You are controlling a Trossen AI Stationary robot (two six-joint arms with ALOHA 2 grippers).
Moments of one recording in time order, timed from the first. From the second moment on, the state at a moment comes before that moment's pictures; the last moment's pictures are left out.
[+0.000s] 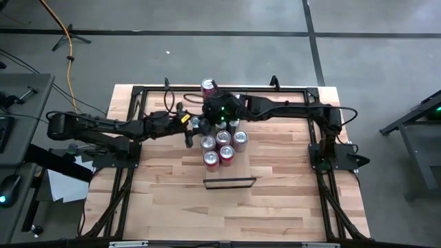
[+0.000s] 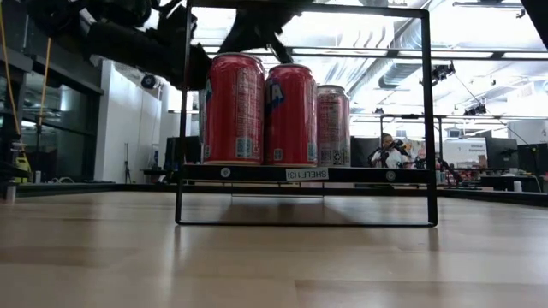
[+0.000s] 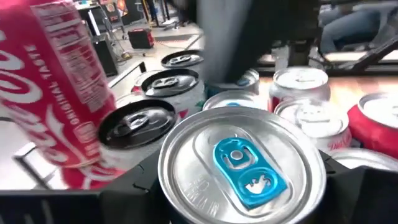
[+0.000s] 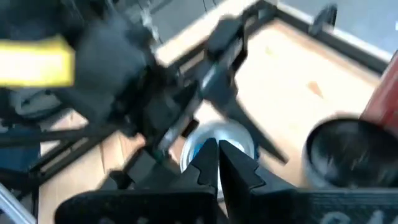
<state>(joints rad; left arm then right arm) 0.16 1.16 0.46 0.52 -0.19 0.11 -0.11 1.91 1.77 -0.45 0.07 0.52</state>
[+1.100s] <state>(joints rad) 0.16 1.39 1.31 -0.39 -0.25 0.10 -0.22 1.87 2.31 -1.21 -0.03 0.54</state>
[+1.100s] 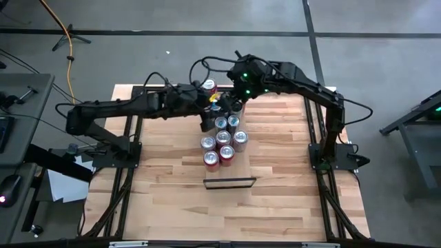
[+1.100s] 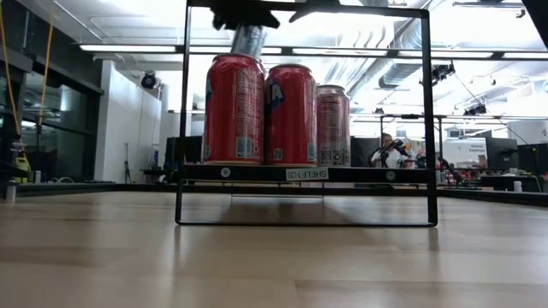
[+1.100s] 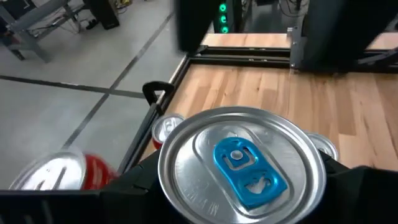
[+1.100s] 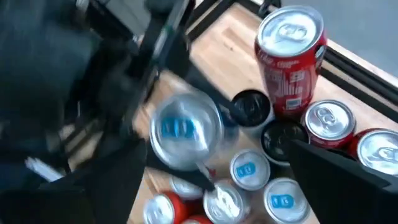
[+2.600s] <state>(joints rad) 0.16 1.49 1.40 -0.28 -0.31 0.29 -0.20 1.92 2.31 -1.23 0.14 0.67</state>
